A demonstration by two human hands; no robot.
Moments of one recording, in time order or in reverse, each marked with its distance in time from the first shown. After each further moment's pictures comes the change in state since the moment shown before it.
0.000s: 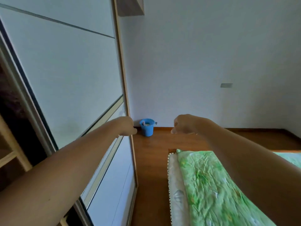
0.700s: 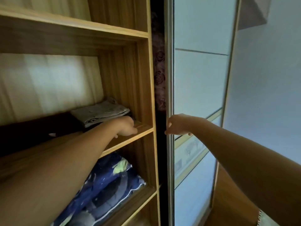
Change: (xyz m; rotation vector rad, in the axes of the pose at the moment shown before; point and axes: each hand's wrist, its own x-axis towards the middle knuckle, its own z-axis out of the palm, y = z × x) left_hand -0.298 -0.208 -0.059 -0.115 0.091 -0.692; right_hand -0.102 -0.314 -0.022 -0.064 0.064 -0.803
